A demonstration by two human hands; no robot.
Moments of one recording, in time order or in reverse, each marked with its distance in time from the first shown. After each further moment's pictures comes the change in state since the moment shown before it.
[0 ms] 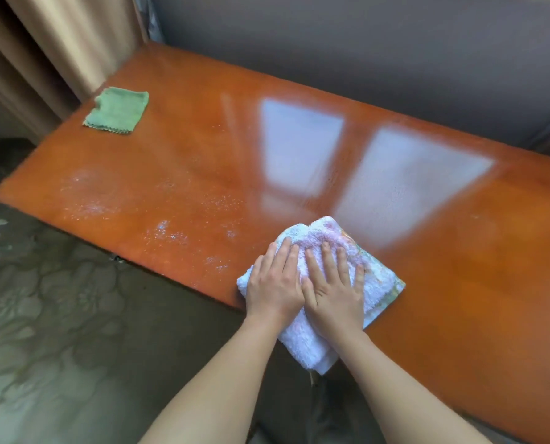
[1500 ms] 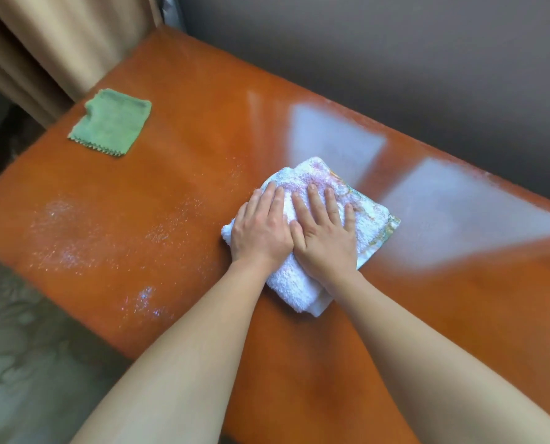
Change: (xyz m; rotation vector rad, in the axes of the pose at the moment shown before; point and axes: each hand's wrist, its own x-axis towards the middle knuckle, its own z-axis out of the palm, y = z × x) left_hand 0.236 -0.074 -0.046 0.010 0.081 -0.215; right_hand 0.272 -0.055 -0.020 -0.006 -0.089 -0.210
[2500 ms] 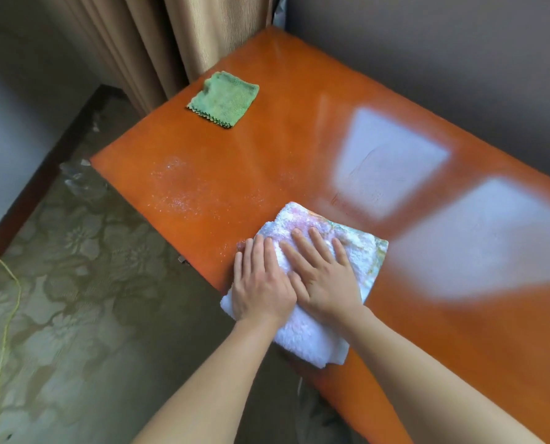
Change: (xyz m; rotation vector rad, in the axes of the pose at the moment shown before) left_hand -0.174 -0.100 -0.013 -0.021 0.073 -0.323; right_hand -0.106 -0.108 0.052 -0.018 -0.005 -0.466
